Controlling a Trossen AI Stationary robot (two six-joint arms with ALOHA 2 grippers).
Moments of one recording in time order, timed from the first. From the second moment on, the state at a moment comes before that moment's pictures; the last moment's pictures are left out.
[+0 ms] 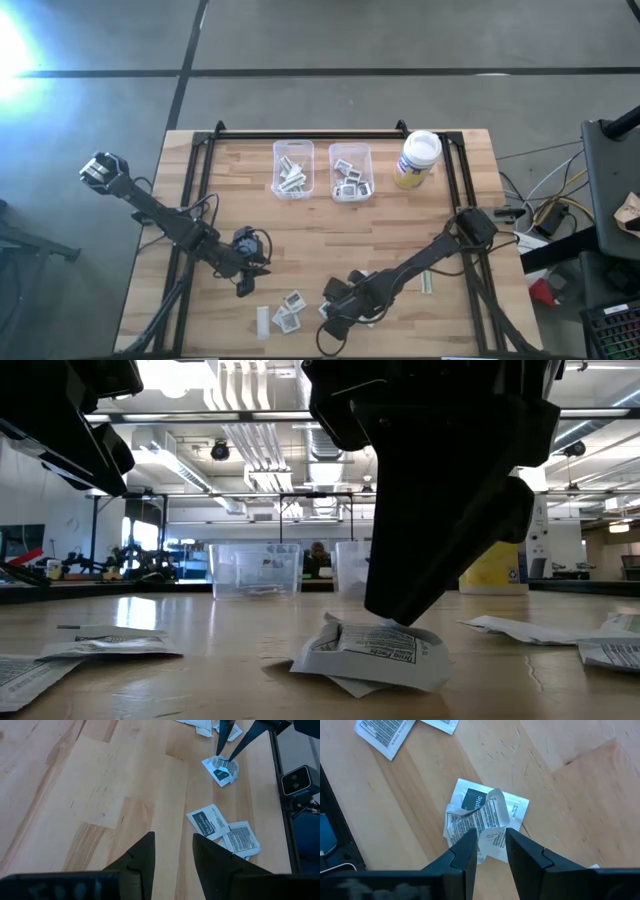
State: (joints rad) left arm -0.58 1.12 0.63 -0.29 -0.29 -0.73; right arm 0.54 2.14 1.53 -0.53 0.14 1.10
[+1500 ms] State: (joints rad) left arm -0.58 1.12 0.63 -0.27 -0.37 -0.74; right arm 0.51 1.94 1.53 -0.76 0.35 0.89
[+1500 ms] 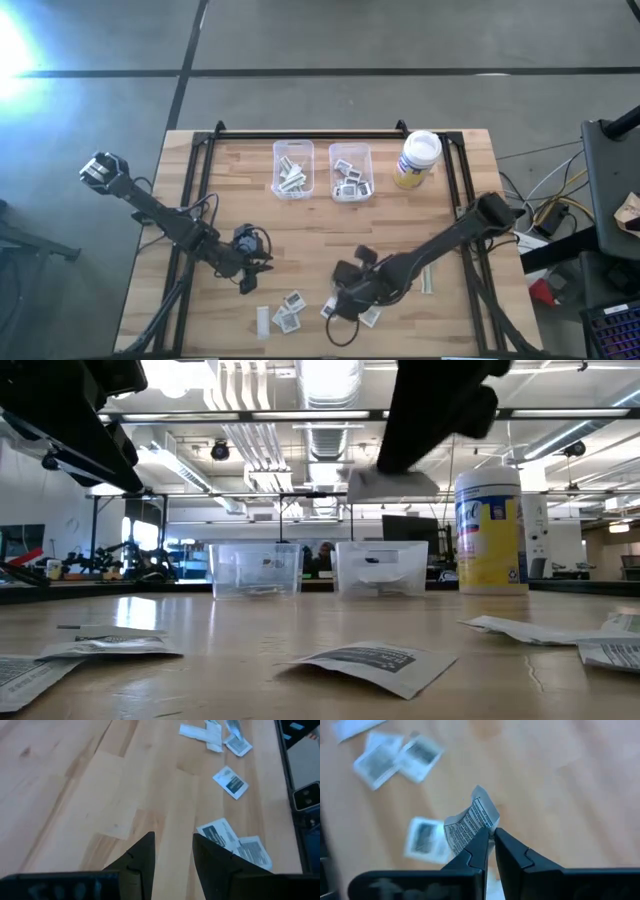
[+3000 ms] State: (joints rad) left arm -0.61 1.12 0.63 -0.23 -0.41 -0.74; right arm -0.22 1.69 1.33 -0.78 0.40 0.40
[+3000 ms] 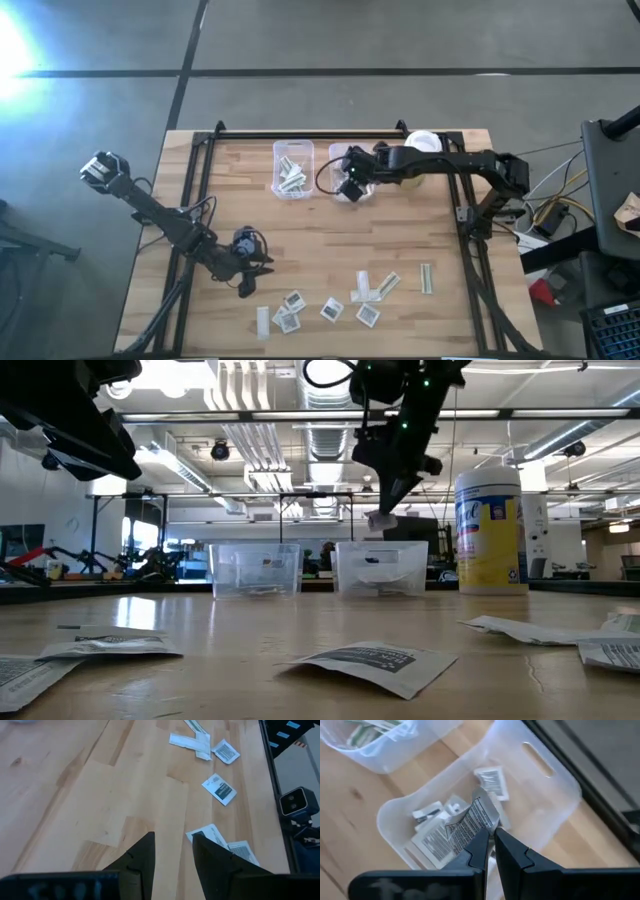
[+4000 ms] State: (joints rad) left arm -0.61 1.12 0.63 -0.20 -0.44 -0.76; right arm -0.35 1.69 1.22 -0.68 0.15 0.44
